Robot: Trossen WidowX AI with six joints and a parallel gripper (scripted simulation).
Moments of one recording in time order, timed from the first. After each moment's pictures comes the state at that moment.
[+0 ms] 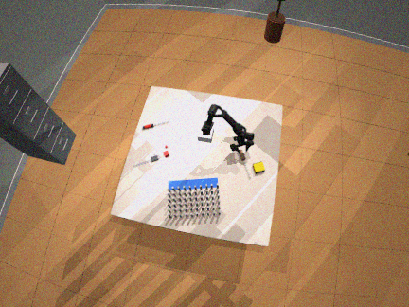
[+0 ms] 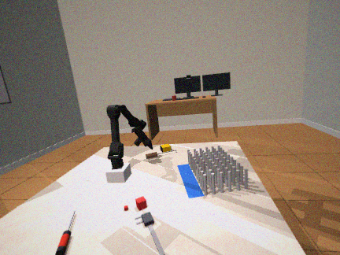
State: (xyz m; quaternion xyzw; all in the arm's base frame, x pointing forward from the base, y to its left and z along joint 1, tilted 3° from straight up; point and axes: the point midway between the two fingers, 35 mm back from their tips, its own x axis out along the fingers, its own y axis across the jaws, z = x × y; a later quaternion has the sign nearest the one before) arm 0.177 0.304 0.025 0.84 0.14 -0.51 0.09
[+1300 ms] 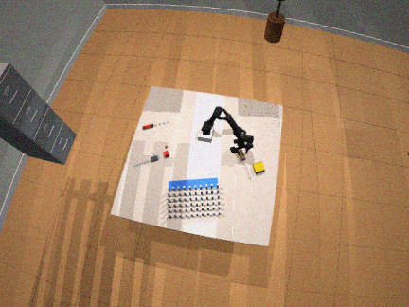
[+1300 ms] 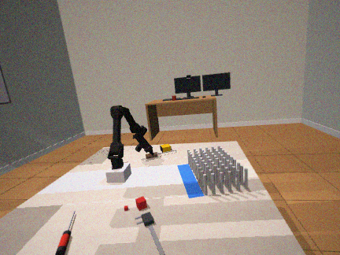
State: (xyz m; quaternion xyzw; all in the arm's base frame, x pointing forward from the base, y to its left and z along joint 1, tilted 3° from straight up) arm 0.175 0.307 -0.024 0.84 0.15 -0.51 0.09
